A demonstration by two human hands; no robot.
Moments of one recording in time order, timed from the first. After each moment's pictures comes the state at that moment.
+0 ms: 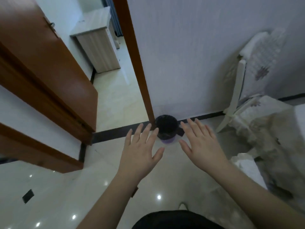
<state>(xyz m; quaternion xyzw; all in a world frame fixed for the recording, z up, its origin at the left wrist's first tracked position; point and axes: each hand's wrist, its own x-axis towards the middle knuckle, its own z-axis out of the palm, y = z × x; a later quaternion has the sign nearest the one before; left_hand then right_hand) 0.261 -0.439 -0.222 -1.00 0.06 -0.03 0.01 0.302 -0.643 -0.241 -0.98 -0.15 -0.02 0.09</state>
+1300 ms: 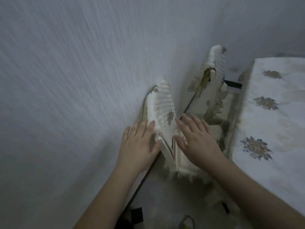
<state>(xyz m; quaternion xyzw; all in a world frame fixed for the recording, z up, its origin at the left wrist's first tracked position) 0.869 -0.757 -0.199 -0.89 0.45 -0.08 -0.09 0.739 -0.917 -0.204 -0.96 0.24 -0.11 0.07</state>
